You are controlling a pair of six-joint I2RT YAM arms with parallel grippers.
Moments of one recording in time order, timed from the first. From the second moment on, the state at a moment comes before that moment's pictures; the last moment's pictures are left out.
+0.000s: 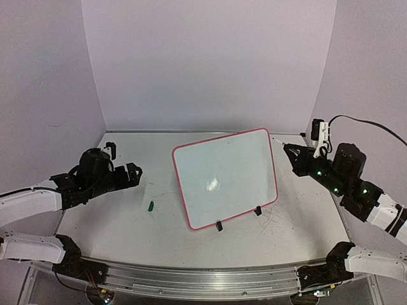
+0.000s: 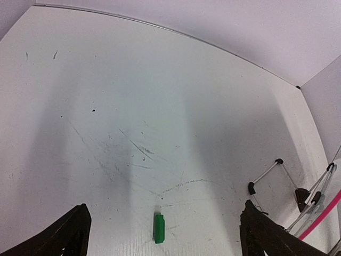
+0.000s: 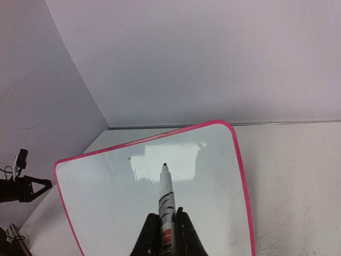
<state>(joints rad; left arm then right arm) -0.64 1.01 0.58 -0.13 -0.24 -0.63 0.60 0.77 0.63 0.05 0.08 0.36</state>
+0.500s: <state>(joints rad) -0.62 0.97 0.53 0.17 0.11 -0.60 0.61 0.97 0.81 -0.04 -0.02 0.20</state>
